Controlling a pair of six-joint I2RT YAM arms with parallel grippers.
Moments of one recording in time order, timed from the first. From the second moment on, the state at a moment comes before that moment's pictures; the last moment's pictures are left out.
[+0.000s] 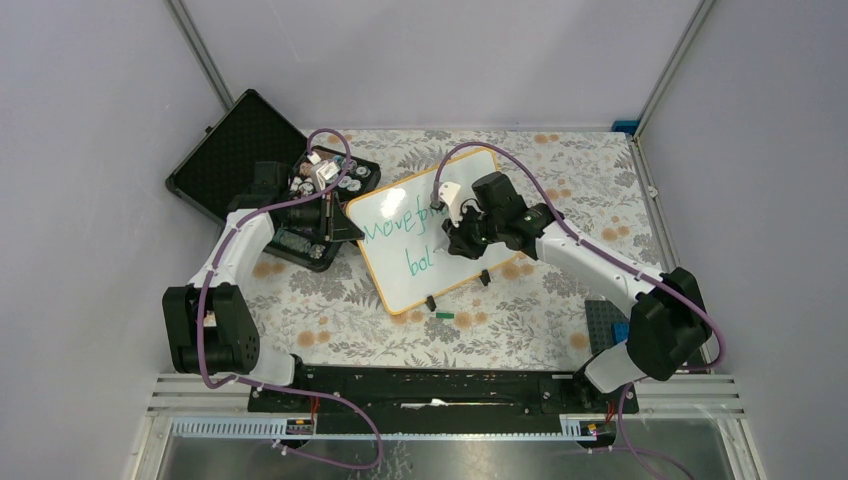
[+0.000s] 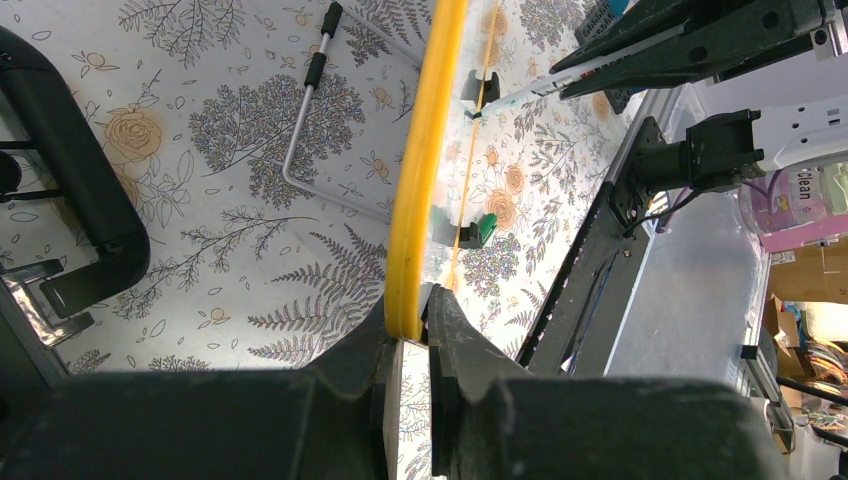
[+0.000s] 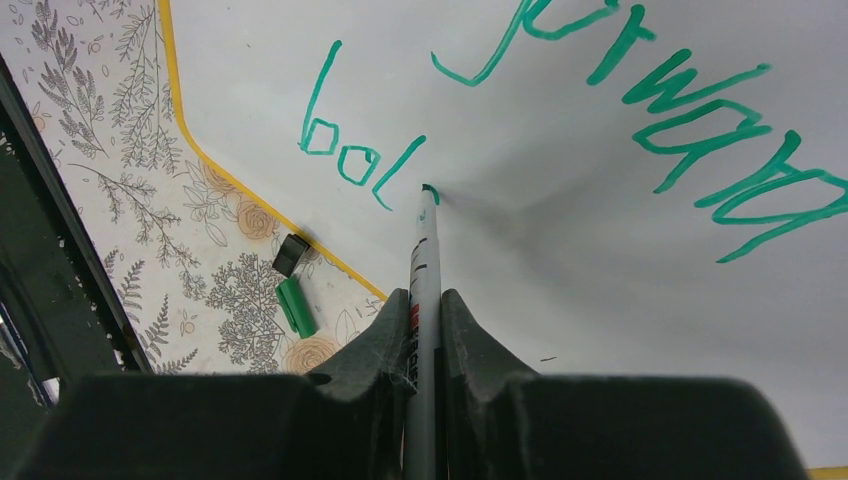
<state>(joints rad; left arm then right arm) 0.03 1.45 1.10 -0.68 1.05 0.24 0.66 1.50 1.16 -0.47 -0.36 -0.31</state>
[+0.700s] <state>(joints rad) 0.03 1.45 1.10 -0.68 1.05 0.24 0.67 1.50 1.11 -0.46 -0.38 -0.31</state>
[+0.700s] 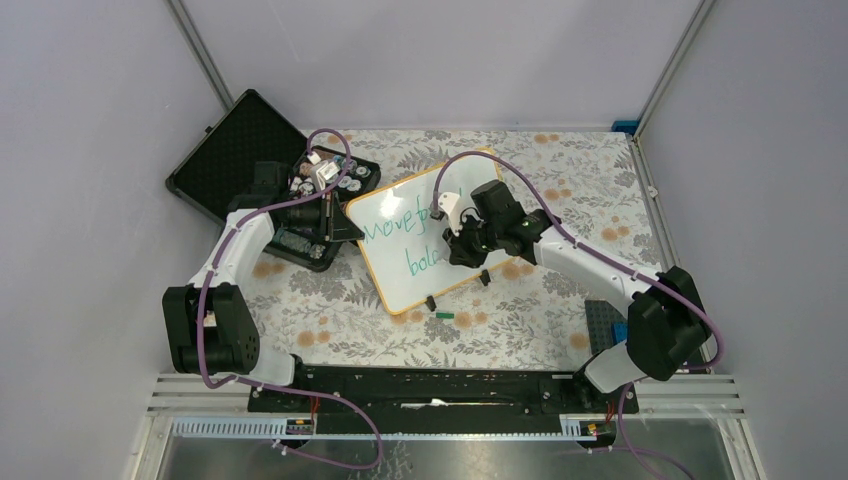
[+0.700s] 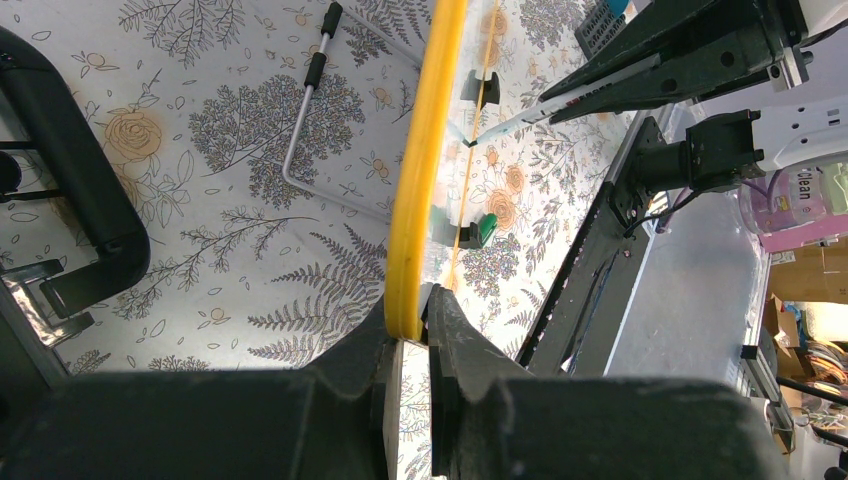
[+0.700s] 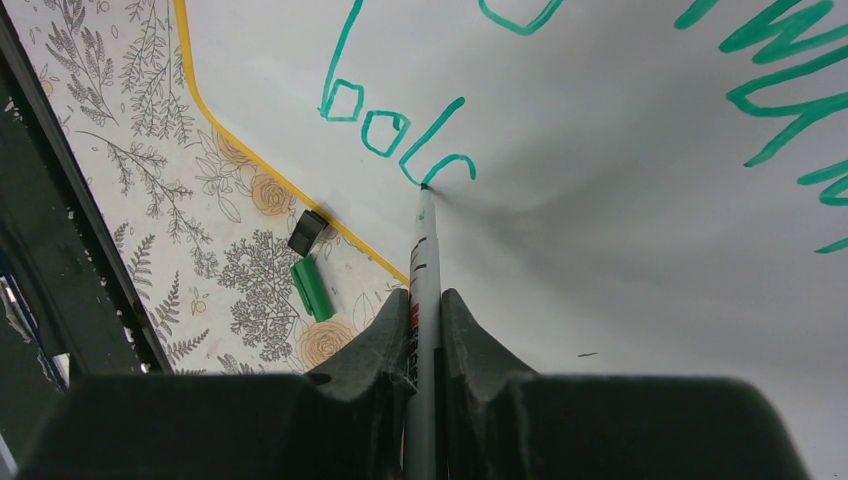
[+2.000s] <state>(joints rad) 0.03 1.45 1.10 -0.68 1.06 0.24 0.63 1.51 1.23 -0.49 -0.33 -0.32</state>
